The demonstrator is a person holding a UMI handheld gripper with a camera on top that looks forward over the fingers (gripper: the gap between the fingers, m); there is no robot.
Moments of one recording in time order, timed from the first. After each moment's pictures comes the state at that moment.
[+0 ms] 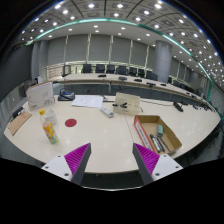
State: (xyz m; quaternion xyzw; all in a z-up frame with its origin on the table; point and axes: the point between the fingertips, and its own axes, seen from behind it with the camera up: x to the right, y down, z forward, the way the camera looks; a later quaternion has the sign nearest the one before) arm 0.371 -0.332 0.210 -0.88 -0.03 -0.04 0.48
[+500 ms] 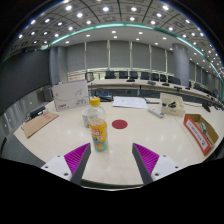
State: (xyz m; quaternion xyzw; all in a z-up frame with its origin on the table) arm 0.107 -0.292 0.115 -0.85 -0.08 0.07 0.51
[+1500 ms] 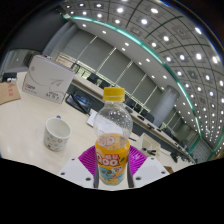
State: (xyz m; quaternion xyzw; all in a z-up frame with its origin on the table) arm 0.087 -0.088 0.155 -0.77 -0.17 -0.23 0.56
